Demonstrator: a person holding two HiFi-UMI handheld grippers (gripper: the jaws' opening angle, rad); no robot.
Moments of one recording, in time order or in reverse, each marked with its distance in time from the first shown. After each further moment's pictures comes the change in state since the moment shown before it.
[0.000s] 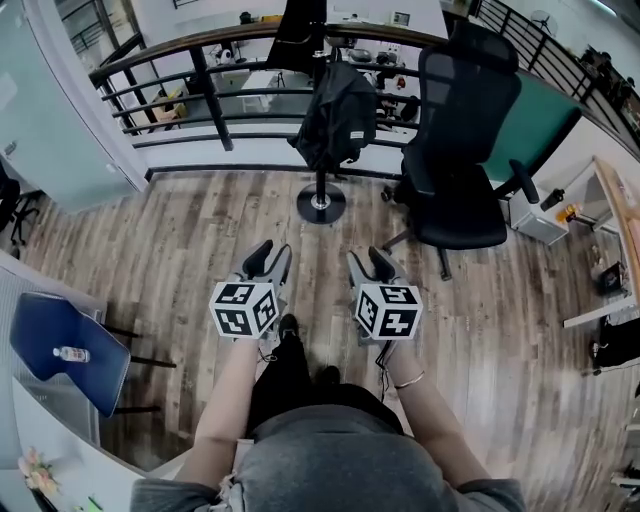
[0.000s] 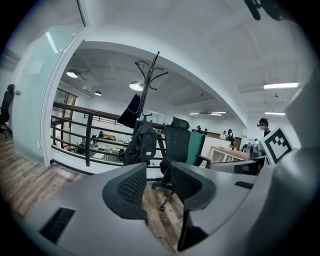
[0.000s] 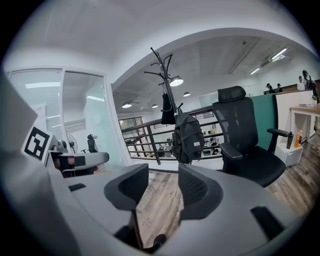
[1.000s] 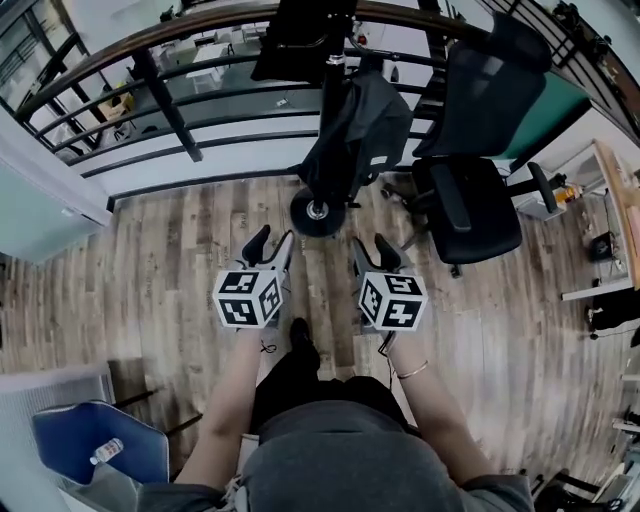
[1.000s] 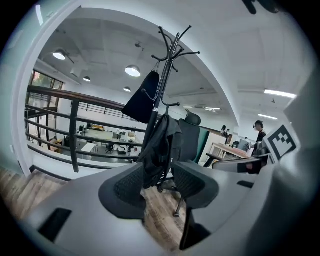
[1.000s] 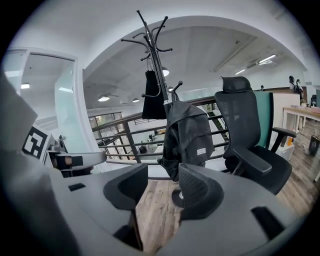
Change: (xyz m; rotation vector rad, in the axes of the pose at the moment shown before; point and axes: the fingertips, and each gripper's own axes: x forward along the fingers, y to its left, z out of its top) left arm 0.226 0.207 0.069 -0.005 0.119 -0.142; right arm 0.268 -0.017 0.074 0.070 0.053 -0.227
